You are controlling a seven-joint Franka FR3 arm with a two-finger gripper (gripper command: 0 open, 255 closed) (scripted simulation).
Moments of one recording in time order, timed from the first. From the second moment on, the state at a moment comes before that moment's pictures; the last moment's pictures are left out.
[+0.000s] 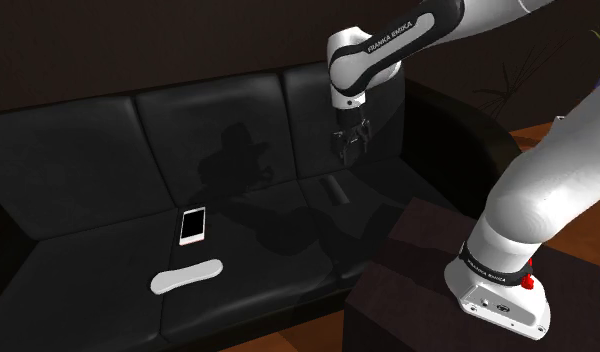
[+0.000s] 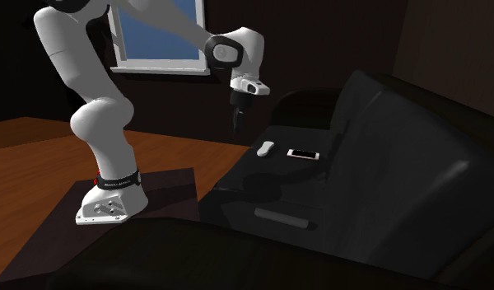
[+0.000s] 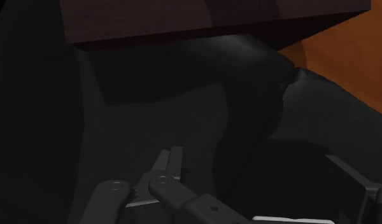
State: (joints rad) arm -0.15 -0.28 0.04 -2.42 0.05 1.97 0.04
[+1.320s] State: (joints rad) arm -0.26 0.47 -0.04 -2.06 0.17 2.30 0.15
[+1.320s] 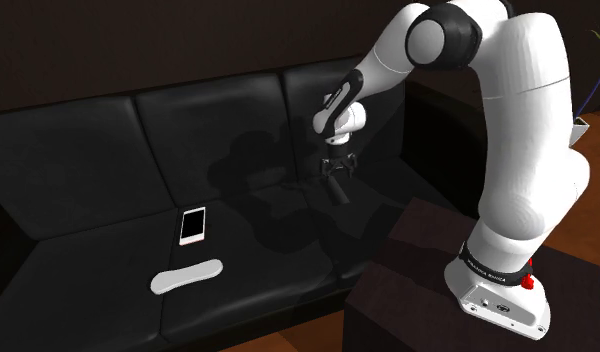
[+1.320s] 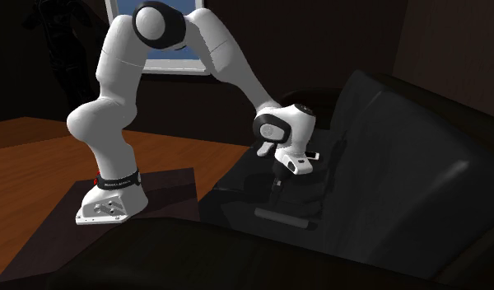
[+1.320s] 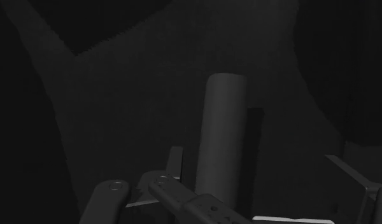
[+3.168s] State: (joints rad) arm -0.28 0.59 -0.04 -1.98 0.20 2.33 0.16
